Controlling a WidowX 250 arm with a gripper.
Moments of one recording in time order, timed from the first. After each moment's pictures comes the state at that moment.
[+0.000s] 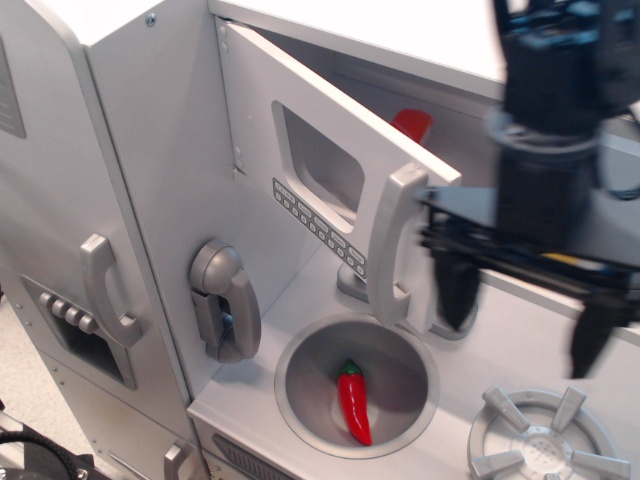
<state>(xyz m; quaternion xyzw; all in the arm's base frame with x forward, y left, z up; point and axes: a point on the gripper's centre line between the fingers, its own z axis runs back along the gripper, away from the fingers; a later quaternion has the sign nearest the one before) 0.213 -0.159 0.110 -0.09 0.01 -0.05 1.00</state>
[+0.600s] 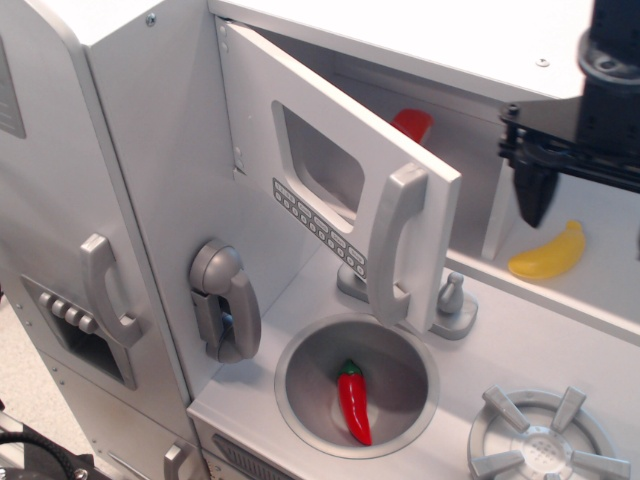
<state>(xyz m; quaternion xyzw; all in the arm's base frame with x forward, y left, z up) 0.290 -0.156 0.118 -0.06 -0.12 0.00 0.99</state>
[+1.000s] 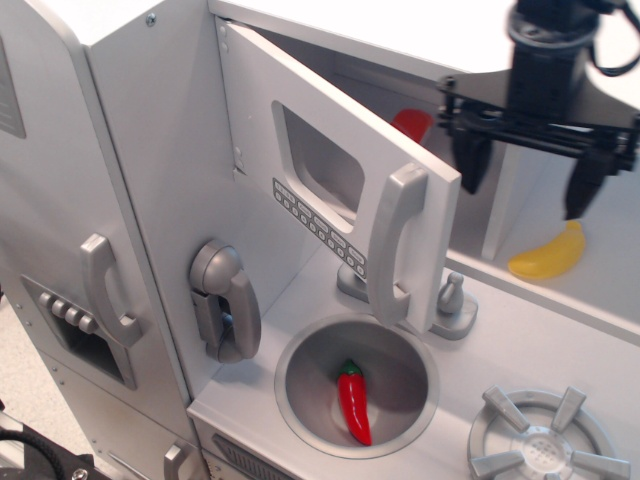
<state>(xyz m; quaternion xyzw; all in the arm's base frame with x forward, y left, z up) 0.301 -0.116 0.107 -0.04 -0.09 0.02 1.00</state>
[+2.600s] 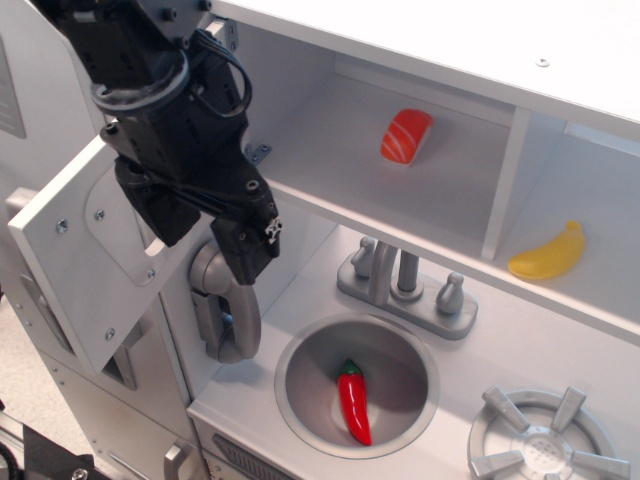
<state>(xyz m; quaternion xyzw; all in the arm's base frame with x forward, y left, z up) 0.191 0.010 0.109 -0.05 -0.10 -0.04 0.99</state>
